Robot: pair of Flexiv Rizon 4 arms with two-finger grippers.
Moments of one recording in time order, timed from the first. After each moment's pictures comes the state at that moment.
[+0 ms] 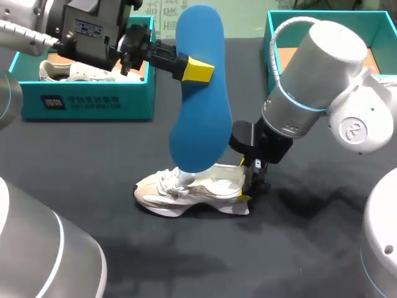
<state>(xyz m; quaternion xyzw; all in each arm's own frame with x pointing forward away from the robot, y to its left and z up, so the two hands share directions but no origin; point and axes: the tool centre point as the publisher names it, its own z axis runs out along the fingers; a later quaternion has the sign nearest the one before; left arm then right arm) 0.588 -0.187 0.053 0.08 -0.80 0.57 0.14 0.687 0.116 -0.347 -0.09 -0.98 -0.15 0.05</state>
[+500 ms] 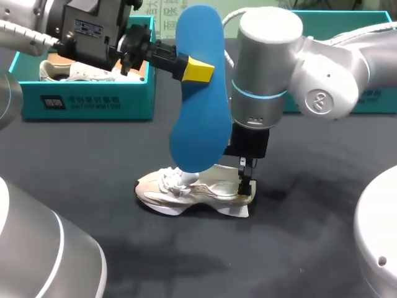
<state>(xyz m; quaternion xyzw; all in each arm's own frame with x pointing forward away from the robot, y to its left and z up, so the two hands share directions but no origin) 0.588 -0.187 0.053 0.08 -0.80 0.57 0.14 0.686 0.113 -0.341 -0.09 -0.99 0.00 0.07</state>
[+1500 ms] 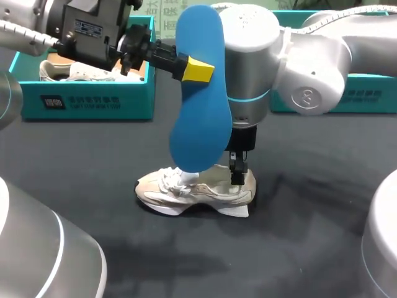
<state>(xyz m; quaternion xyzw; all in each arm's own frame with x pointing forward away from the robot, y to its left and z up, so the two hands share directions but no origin) 0.588 -0.187 0.053 0.08 -0.80 0.57 0.14 0.716 0.128 -0.324 -0.04 -1.00 0.02 -0.01</state>
